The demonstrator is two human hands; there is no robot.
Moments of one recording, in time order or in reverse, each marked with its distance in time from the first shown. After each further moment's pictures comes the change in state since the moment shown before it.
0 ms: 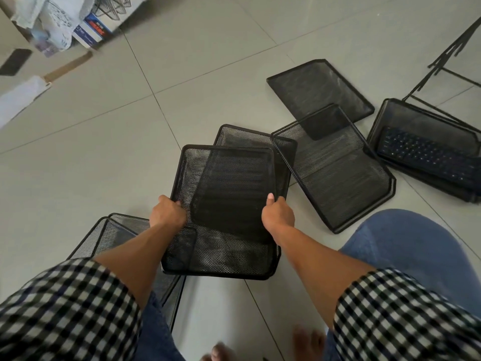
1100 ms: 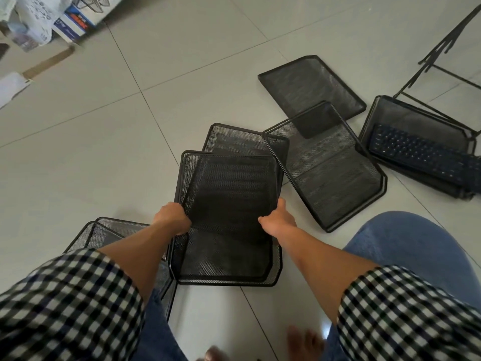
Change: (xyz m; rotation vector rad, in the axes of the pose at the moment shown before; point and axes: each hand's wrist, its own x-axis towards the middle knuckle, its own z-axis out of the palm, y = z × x) left_hand 0.004 0.019 0.012 0.387 -0.214 0.230; right_hand 0.010 0.021 -0.021 -0.081 -0.223 0.062
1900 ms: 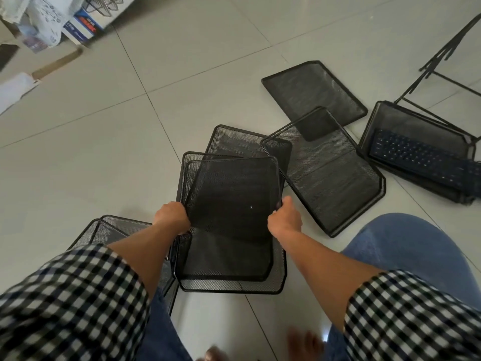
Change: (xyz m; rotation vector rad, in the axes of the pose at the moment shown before) left_hand -0.003 -0.004 0.000 0.098 0.060 0.023; right_hand -0.011 0.000 0.001 0.040 0.298 -0.082
